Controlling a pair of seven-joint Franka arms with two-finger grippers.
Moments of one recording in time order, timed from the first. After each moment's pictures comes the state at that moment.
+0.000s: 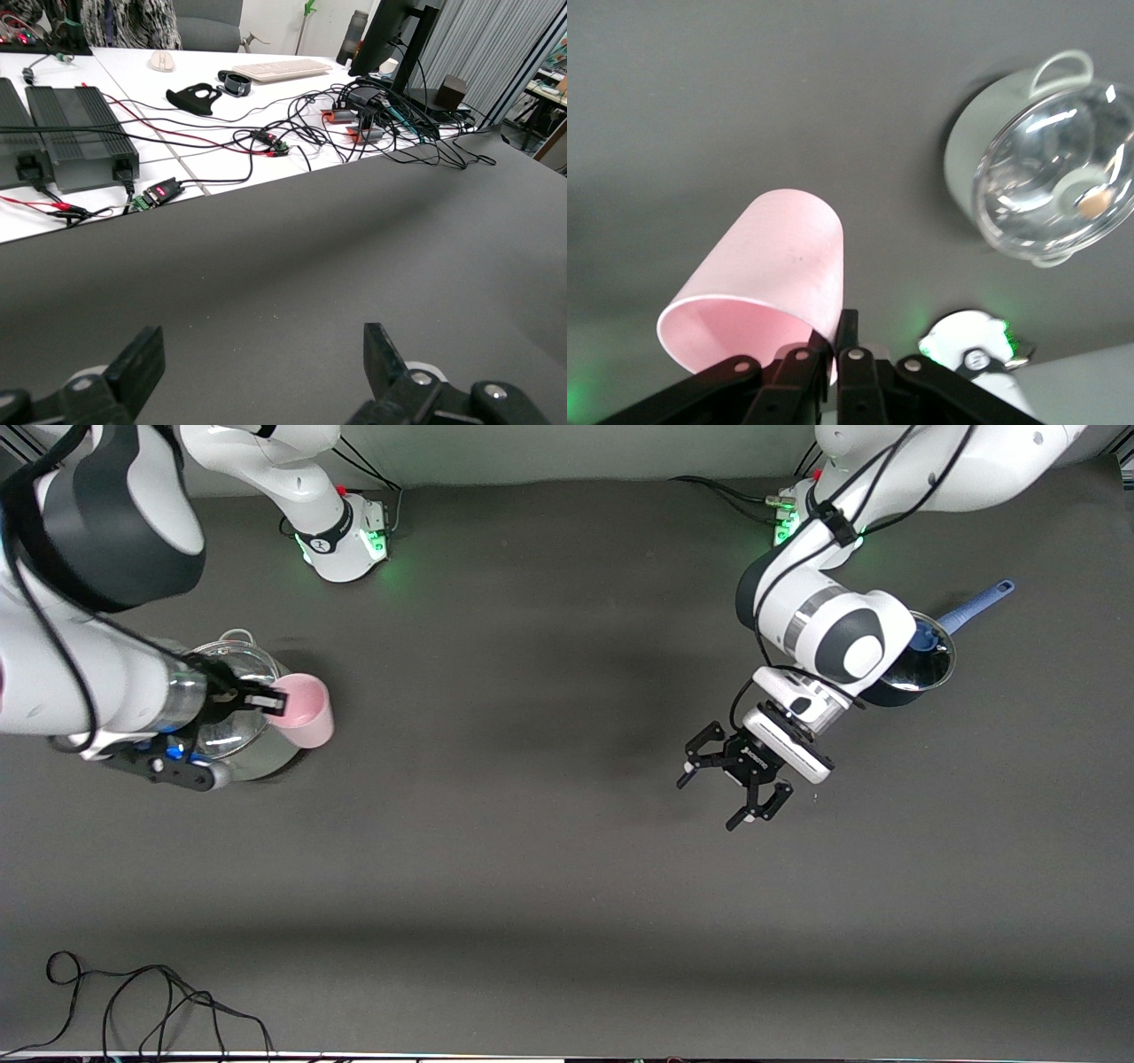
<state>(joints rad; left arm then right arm) 0.45 0.52 -1.04 -1.89 -2.18 3.11 2.40 0.20 0.39 -0.02 -1.15 0.09 1.17 0.44</state>
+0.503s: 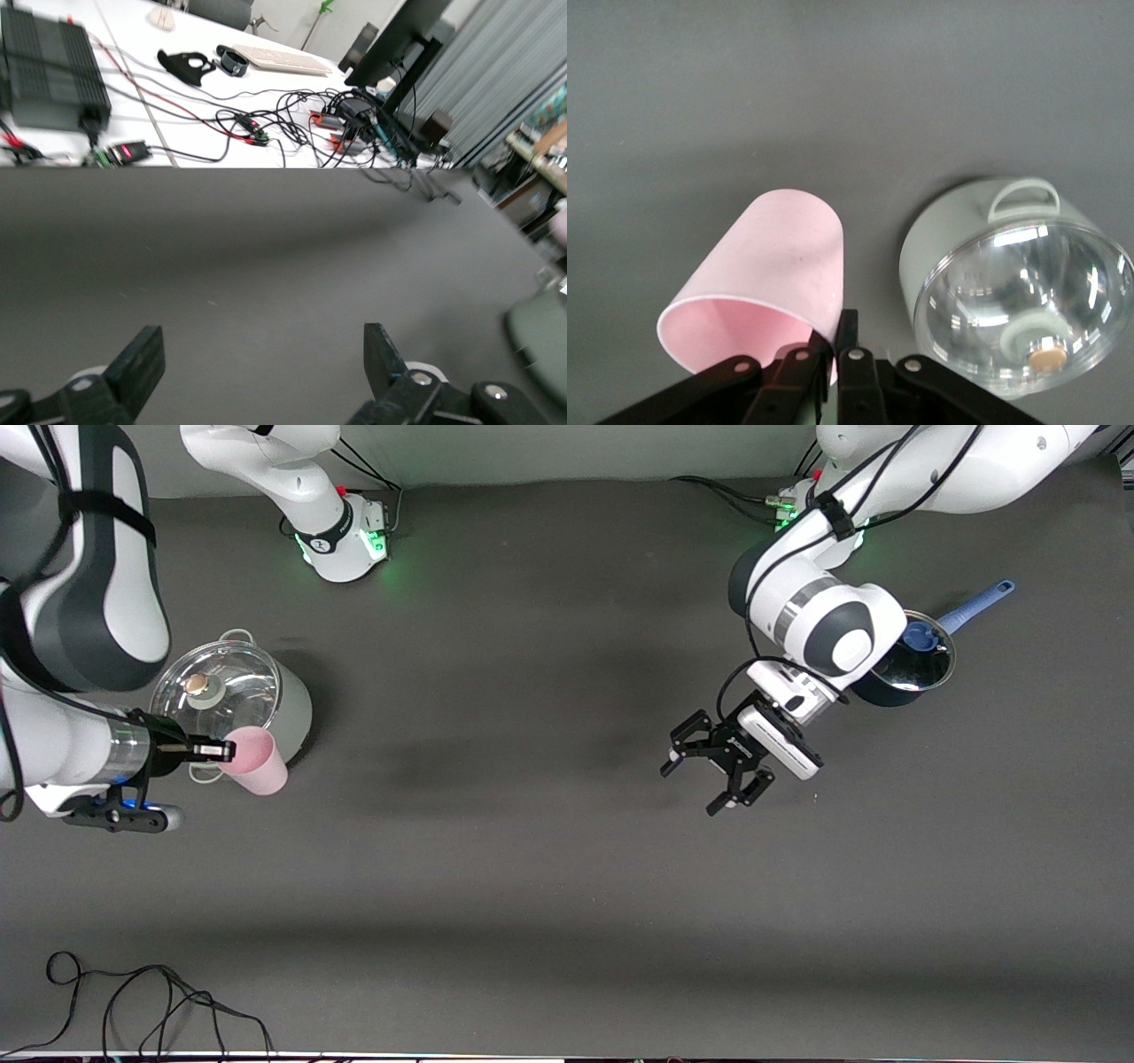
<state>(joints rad) 0.49 0.55 -1.16 -1.89 -2.18 3.16 2.10 0.19 0.34 -0.19 -1.51 0.08 1.56 0.11</state>
